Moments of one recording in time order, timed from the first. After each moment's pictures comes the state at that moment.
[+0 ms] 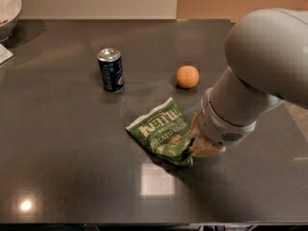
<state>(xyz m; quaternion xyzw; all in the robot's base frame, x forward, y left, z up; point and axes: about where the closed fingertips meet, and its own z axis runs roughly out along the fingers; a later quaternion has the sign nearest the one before) 0.391 -0.094 0.849 -0.71 0.69 0.03 0.13</state>
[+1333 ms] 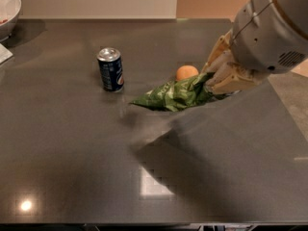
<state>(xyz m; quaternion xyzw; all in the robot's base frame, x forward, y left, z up) 0.412 -0.098 1.002 -0.73 0.63 0.02 0.26</state>
